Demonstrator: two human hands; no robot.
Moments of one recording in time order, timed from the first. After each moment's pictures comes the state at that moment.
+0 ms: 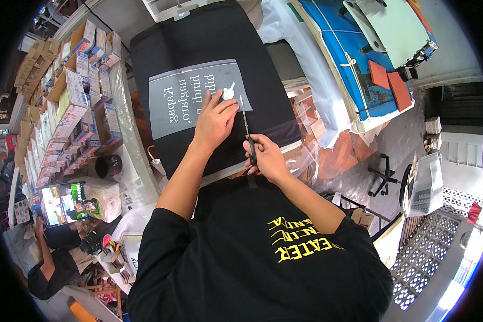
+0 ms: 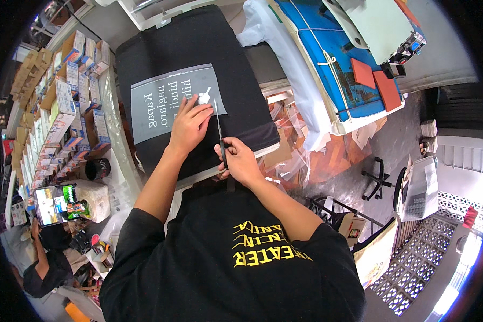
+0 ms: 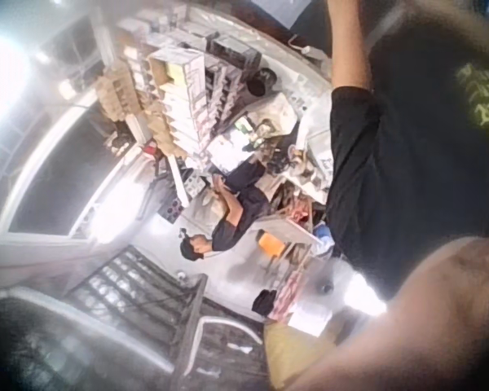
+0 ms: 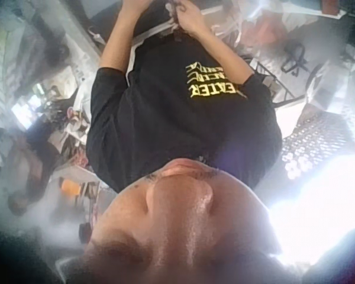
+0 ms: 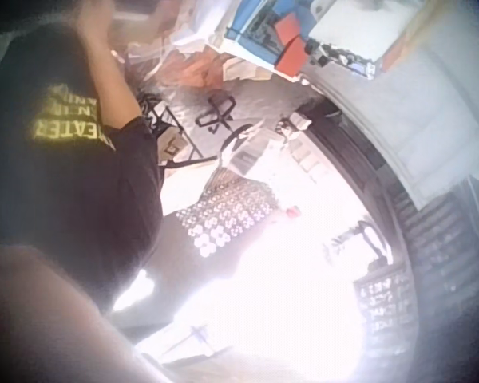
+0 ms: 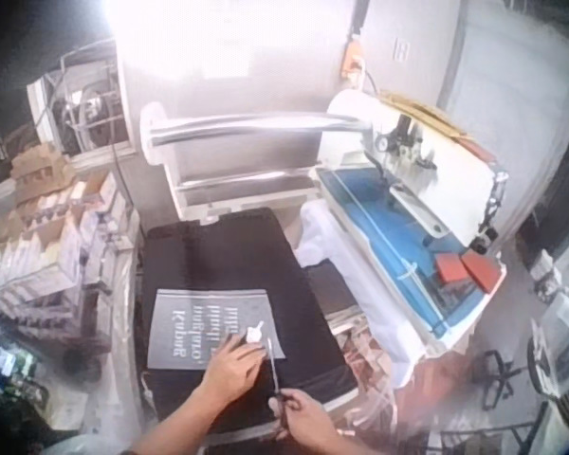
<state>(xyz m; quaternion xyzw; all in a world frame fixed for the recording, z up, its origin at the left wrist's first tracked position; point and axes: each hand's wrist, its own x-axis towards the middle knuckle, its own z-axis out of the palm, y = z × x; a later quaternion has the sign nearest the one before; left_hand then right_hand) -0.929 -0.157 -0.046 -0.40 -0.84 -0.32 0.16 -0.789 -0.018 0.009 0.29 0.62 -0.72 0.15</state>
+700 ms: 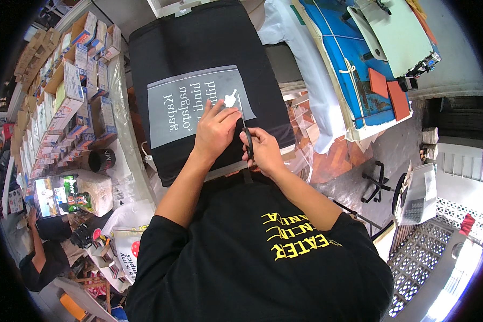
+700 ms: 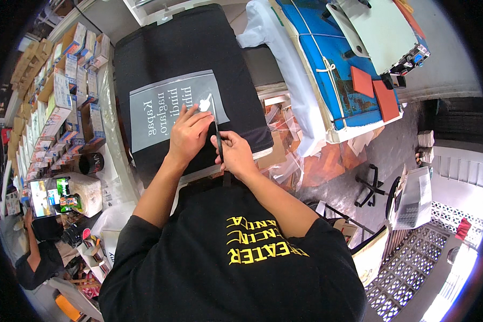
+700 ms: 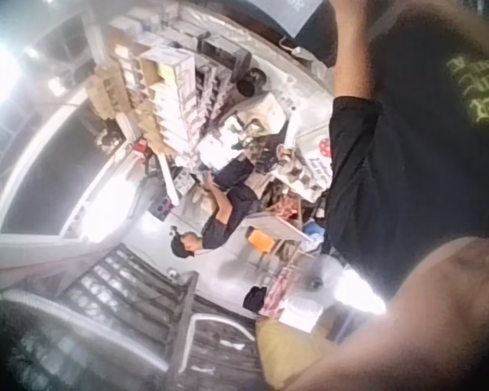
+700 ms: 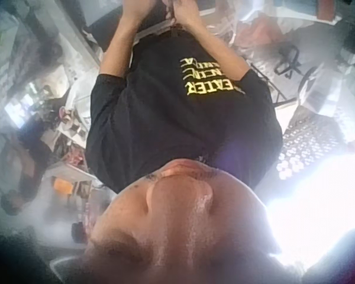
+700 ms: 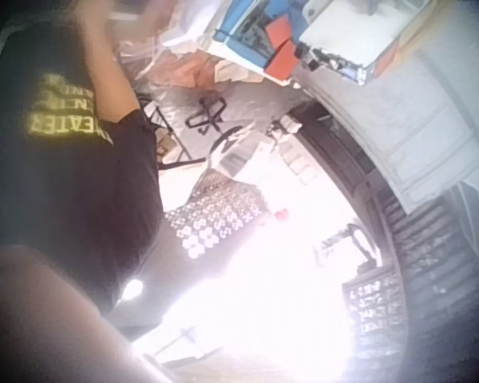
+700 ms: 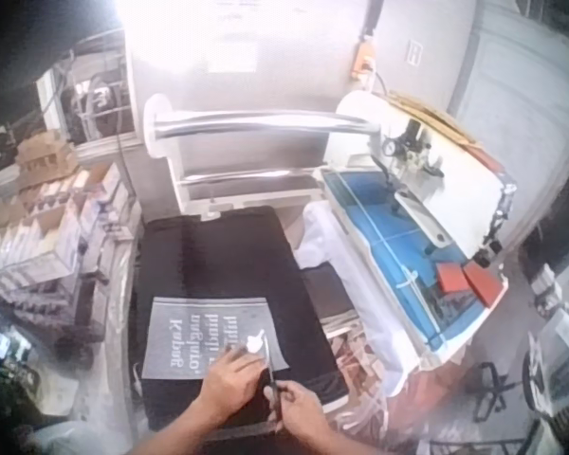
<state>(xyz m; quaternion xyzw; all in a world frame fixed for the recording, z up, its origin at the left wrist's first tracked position) -0.903 -0.140 -0.028 -0.37 -0.84 -0.35 0.18 -0.810 0.001 0.005 0.29 0.60 -0.73 0.15</state>
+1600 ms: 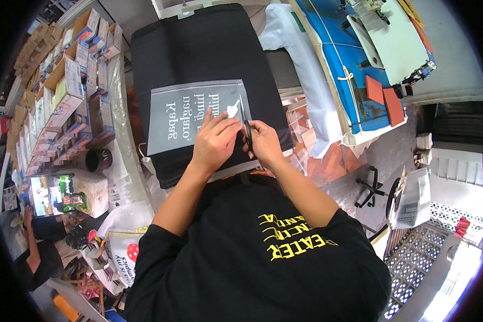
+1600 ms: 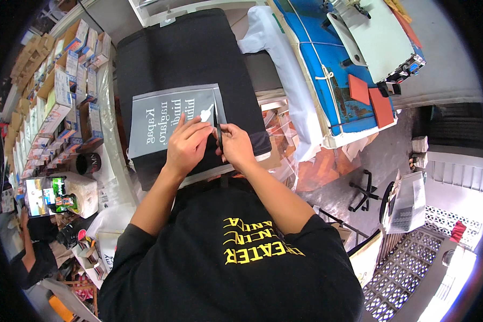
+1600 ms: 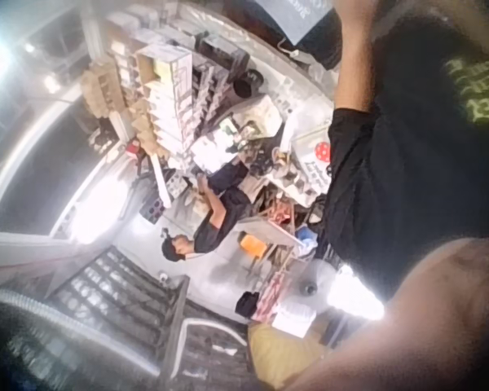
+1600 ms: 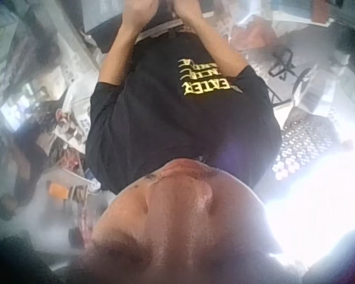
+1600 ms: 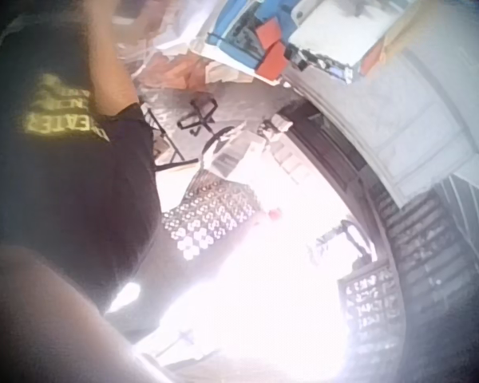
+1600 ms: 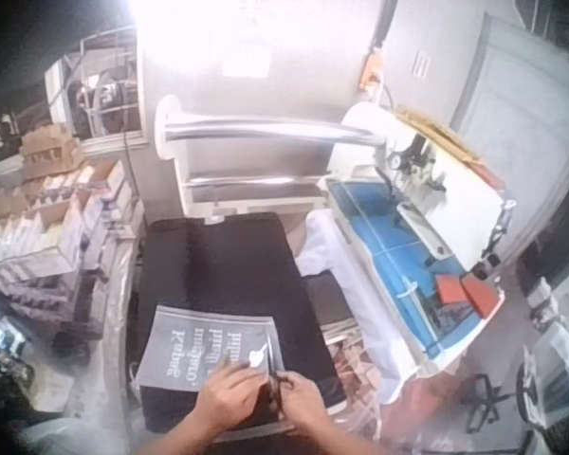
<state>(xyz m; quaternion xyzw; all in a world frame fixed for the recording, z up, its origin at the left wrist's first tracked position) -0.883 -0.147 -0.001 -0.36 -0.83 -0.39 0.19 -0.837 0.008 0.007 0.29 0.62 -0.72 0.13</state>
